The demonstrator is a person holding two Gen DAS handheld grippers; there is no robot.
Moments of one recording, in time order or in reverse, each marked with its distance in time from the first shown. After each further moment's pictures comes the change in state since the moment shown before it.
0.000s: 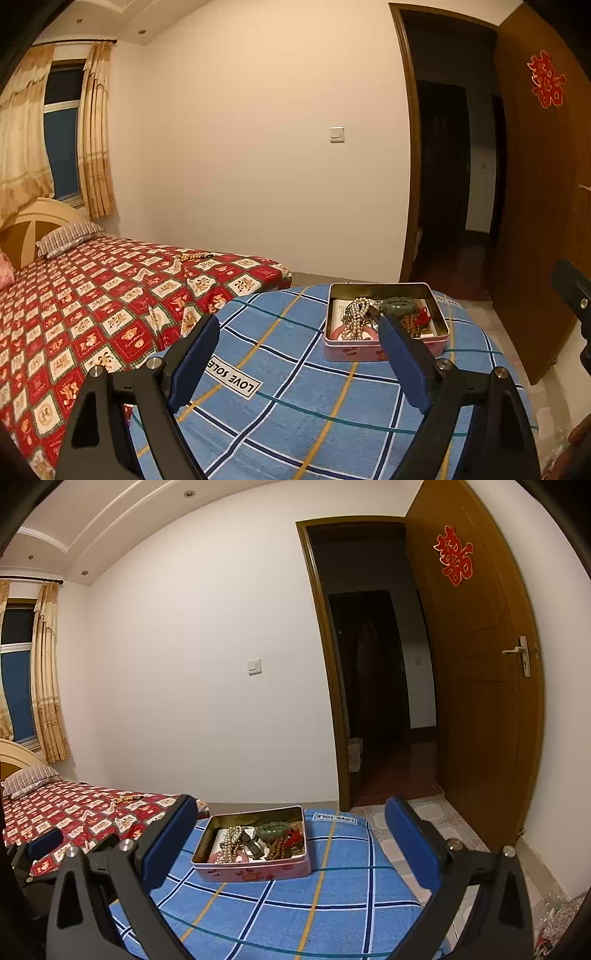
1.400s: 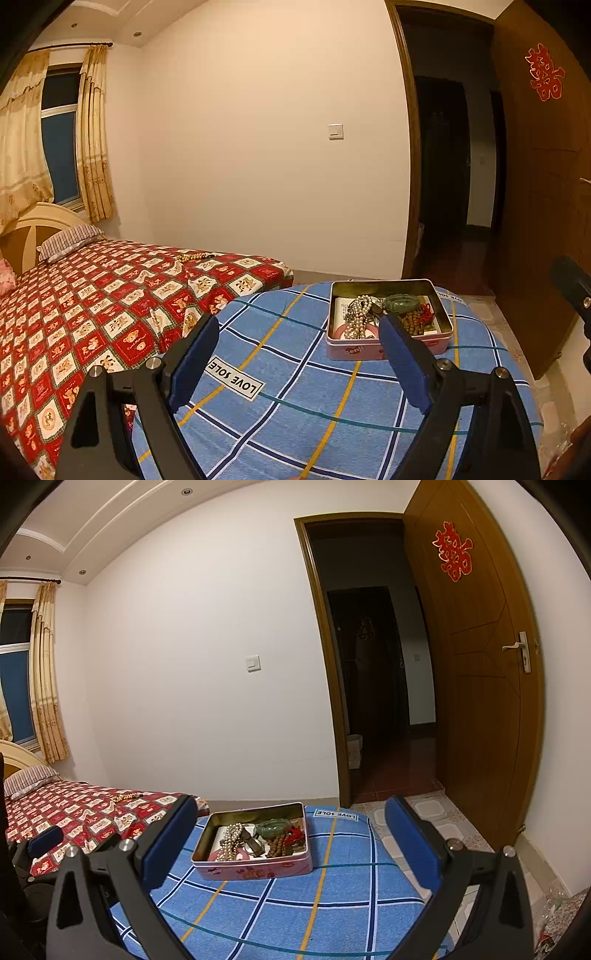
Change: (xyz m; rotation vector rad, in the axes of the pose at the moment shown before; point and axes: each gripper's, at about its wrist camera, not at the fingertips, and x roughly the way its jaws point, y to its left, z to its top) left arm 0.000 -0.002 0.000 0.017 0.003 0.009; right arm -0.001 -0.001 0.002 0.009 0.009 0.001
